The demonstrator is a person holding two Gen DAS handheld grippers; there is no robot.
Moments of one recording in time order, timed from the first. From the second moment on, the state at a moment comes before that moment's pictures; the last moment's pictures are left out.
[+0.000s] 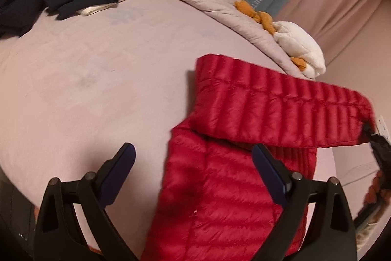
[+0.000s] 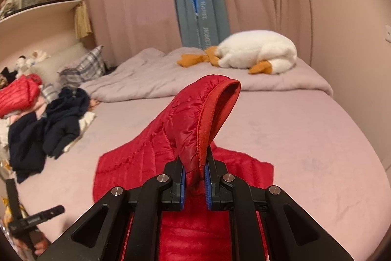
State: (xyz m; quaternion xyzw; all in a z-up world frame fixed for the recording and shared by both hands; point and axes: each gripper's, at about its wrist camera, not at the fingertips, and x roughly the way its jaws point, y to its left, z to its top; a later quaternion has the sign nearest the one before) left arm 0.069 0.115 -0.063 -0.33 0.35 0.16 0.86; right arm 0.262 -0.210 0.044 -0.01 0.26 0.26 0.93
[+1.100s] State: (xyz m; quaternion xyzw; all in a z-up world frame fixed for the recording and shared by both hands) left arm 0.199 0.100 -0.134 -0.25 0.44 0.16 0.84; right arm 0.347 -0.241 -0.116 0.01 0.44 0.15 0.88
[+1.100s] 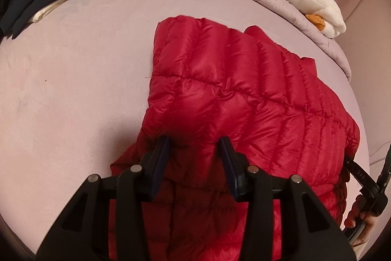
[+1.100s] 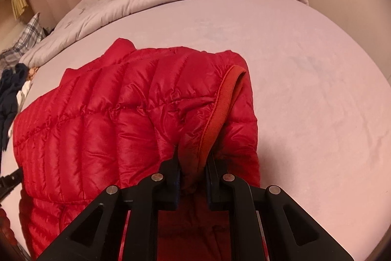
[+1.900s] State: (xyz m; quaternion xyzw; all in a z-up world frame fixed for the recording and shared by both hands) left arm 0.113 0.077 -0.041 -0.24 0.35 0.14 0.89; right arm 0.274 -0.264 -0.038 0.02 0.36 0.12 0.93
